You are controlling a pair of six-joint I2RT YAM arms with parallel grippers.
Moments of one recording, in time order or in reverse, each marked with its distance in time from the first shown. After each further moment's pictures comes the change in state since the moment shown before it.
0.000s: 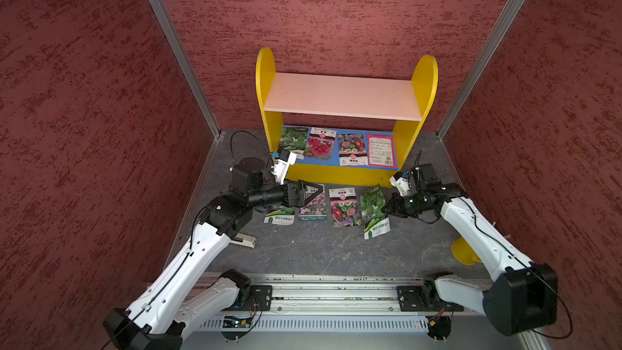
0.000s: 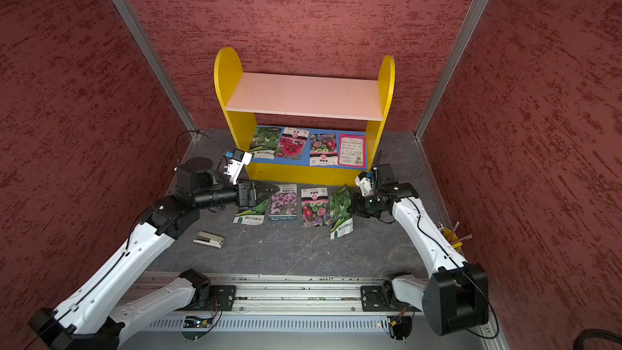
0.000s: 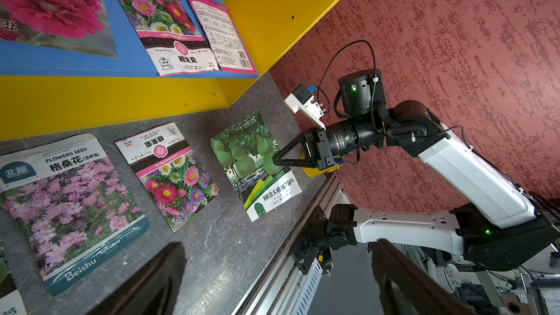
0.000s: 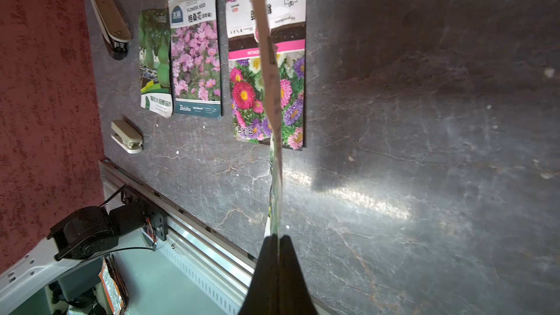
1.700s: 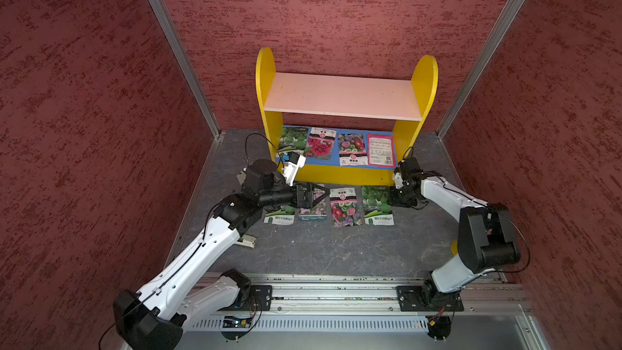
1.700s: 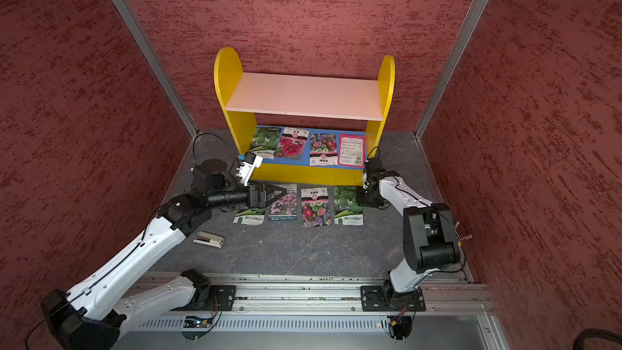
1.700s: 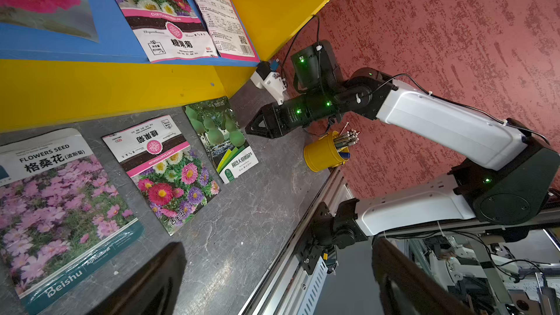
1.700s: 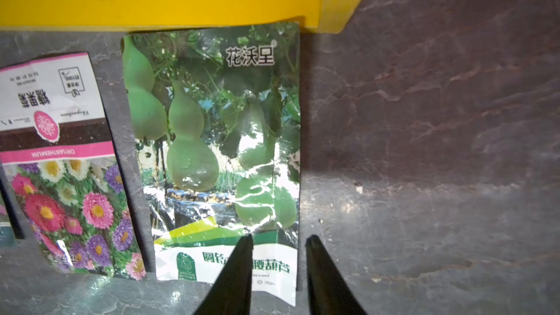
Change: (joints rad) left arm -0.061 0.063 -0.058 0.104 -0.026 -0.013; right arm -0.041 0.364 0.063 0.201 0.406 -0.063
